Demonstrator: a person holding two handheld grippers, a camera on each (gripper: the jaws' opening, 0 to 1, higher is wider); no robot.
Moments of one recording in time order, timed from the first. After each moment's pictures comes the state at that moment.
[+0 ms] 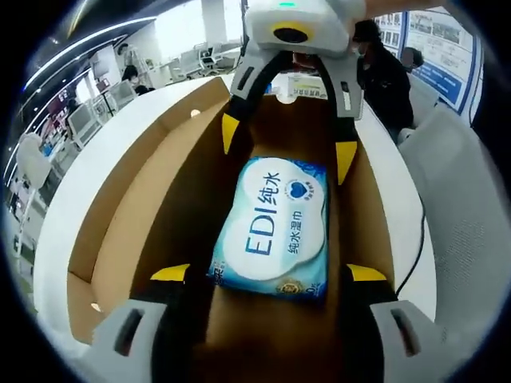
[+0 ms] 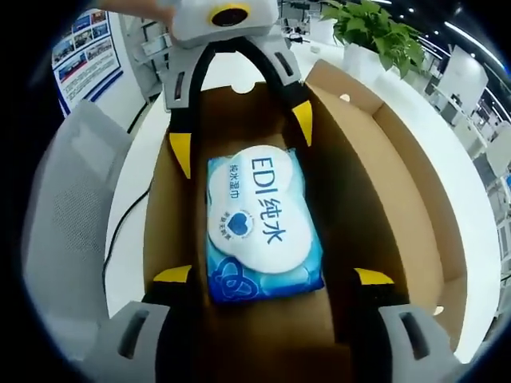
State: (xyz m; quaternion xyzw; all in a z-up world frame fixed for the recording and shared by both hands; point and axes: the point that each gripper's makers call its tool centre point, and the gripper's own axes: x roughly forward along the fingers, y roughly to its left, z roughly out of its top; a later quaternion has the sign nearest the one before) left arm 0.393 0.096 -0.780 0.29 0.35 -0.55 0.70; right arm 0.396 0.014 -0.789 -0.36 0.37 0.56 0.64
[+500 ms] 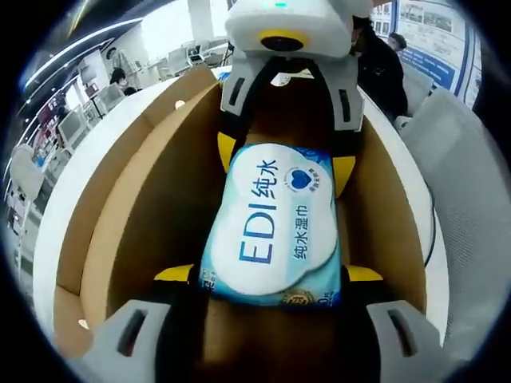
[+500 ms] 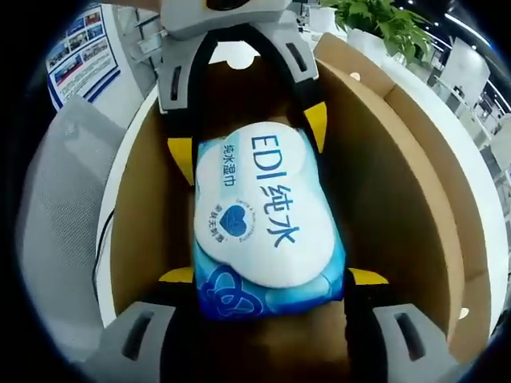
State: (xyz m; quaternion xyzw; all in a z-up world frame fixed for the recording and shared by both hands) left arm 0.392 0.092 -0.806 0.31 0.35 -0.57 0.68; right arm 0.390 0.018 -0.815 -0.36 0.39 0.57 0.63
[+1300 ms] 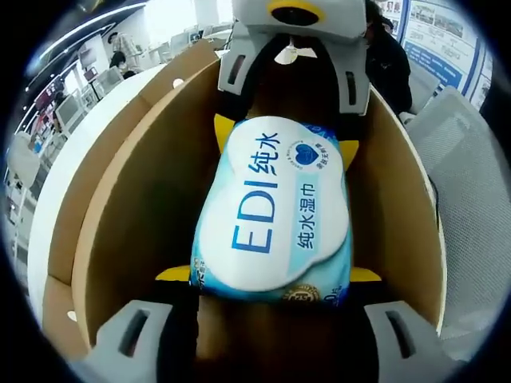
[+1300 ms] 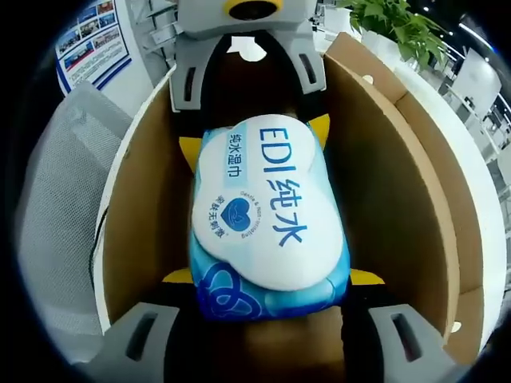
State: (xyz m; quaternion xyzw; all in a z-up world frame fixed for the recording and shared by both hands) left arm 0.391 0.096 -0.809 0.31 0.39 -0.56 0.67; right arm 0.392 0.017 -0.808 -0.38 0.38 0.58 0.61
